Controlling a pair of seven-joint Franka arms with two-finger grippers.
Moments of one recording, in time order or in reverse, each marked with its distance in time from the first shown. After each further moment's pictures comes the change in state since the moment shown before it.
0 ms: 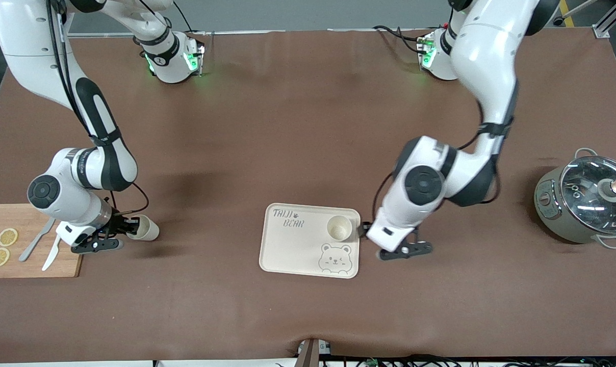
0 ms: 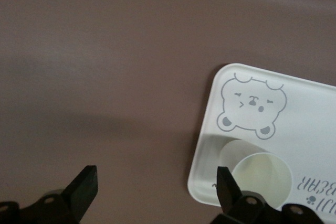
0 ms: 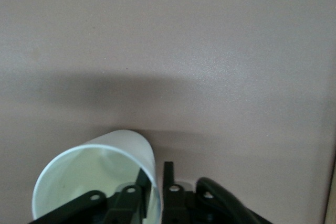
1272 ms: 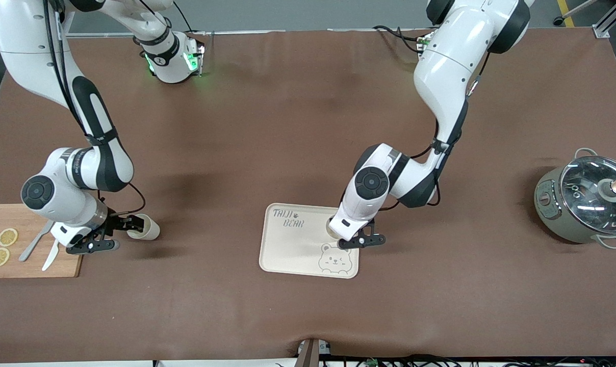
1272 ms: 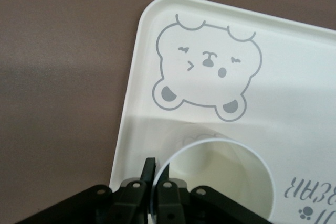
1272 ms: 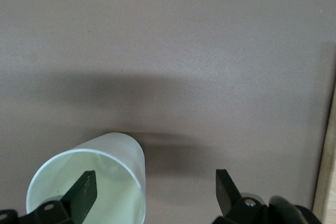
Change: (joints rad) left arm -0.149 0.176 -0.006 -0.038 0.029 0.257 -0.168; right arm 0.000 -0.006 -0.008 0.016 -0.002 -0.028 0.000
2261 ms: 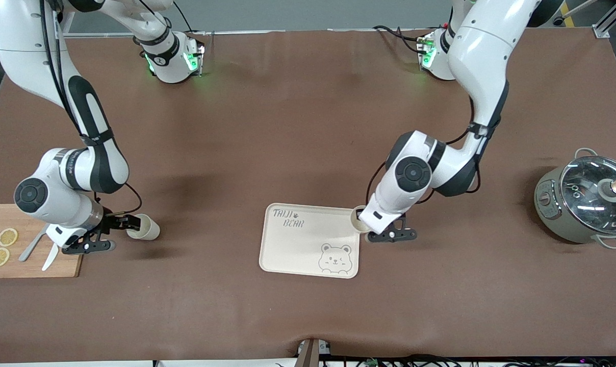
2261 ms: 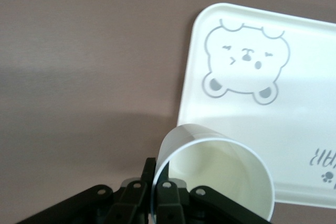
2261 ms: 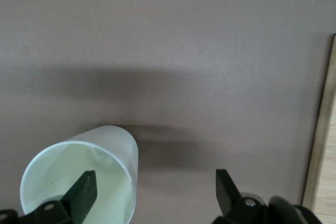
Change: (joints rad) left arm 0.130 -0.163 -0.070 -0.184 0.000 -0.001 0.114; right arm -0.001 -0.001 -0.011 0.019 0.000 -0.049 0.002
